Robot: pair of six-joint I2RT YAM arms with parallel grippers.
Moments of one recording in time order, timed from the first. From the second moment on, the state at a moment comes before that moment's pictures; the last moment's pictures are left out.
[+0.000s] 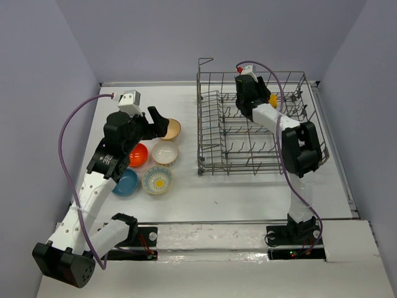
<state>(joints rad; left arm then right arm) -0.32 0.93 0.97 -0.30 0.03 -0.38 0.38 2.11 1.67 0.03 0.96 -0.38</state>
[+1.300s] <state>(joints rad) -0.13 1.46 1.05 -0.40 -0.06 -0.45 0.38 1.18 1.41 -0.49 -0.01 0.40</state>
